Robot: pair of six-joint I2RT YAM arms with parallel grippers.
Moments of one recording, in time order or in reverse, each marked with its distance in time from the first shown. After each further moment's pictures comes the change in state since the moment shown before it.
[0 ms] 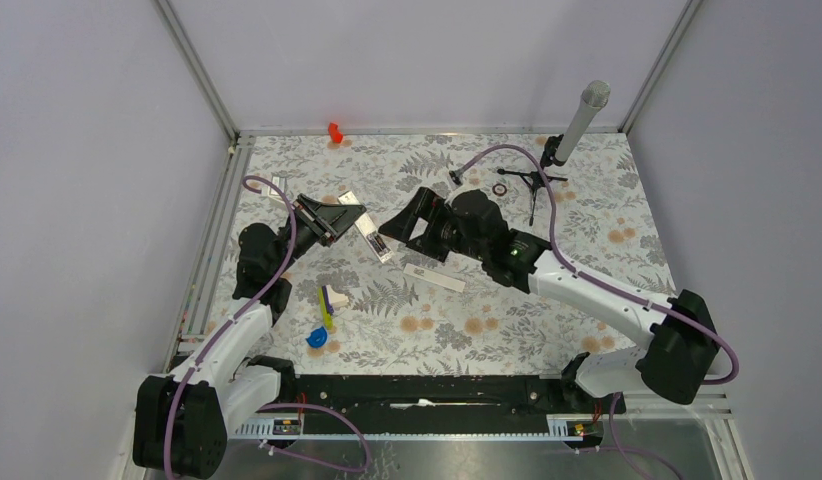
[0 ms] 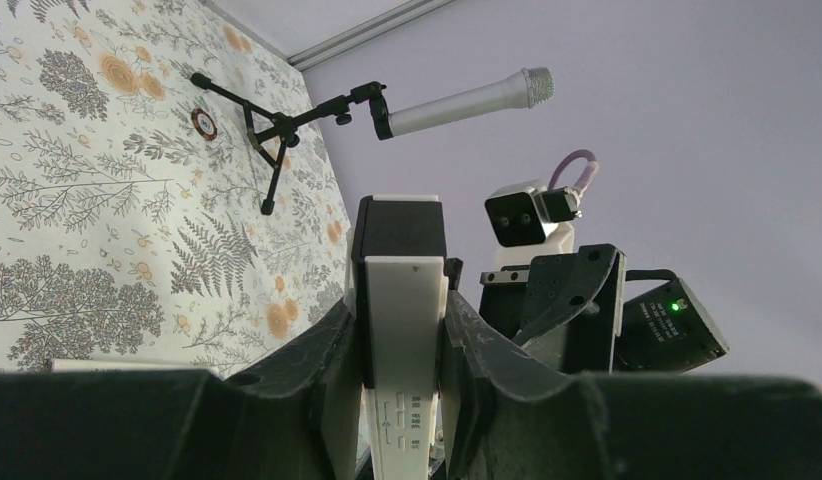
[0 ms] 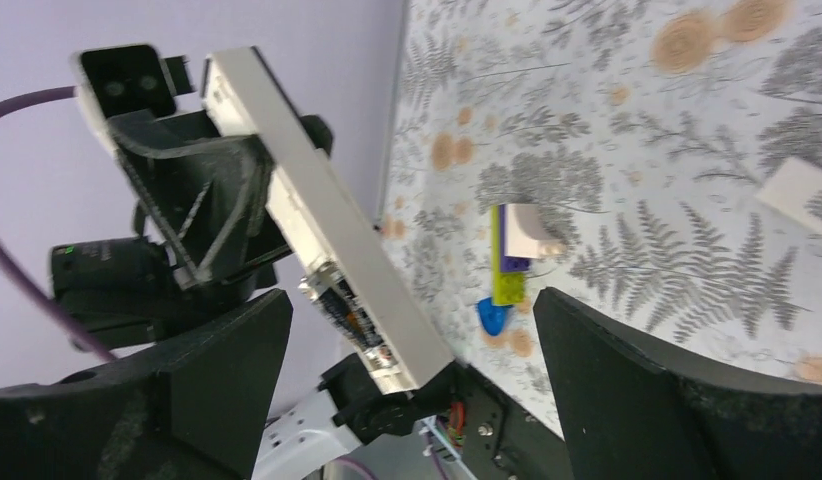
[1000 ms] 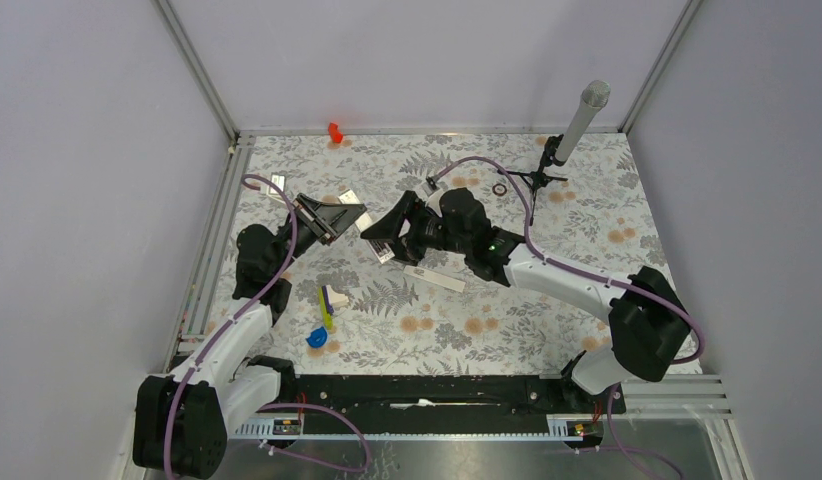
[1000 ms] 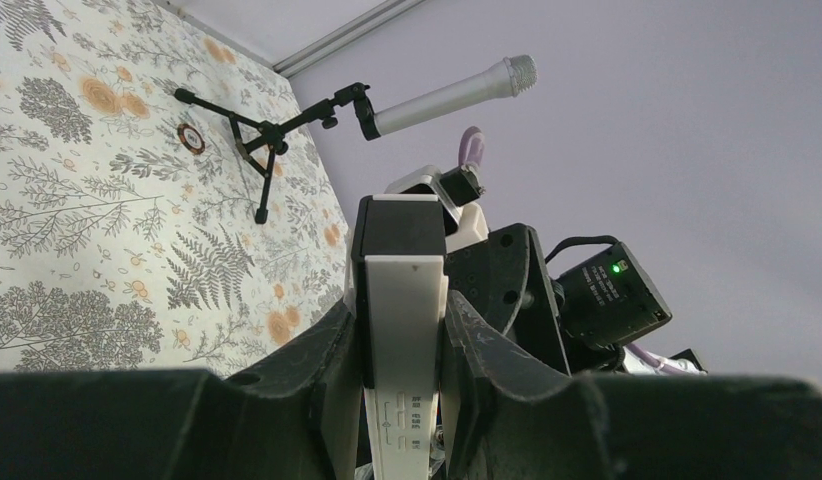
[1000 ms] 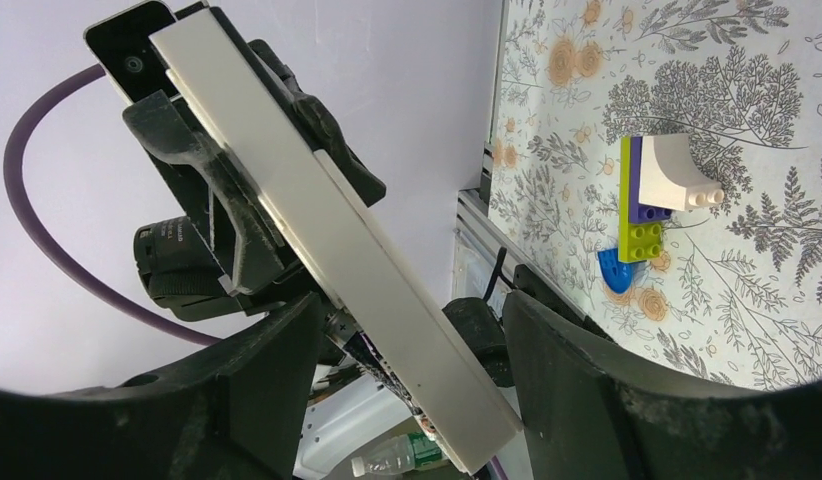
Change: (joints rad) left arm 0.000 0.000 0.000 0.052 0.022 0.029; right arm -0.024 0.154 -0.025 0.286 -0.304 0.258
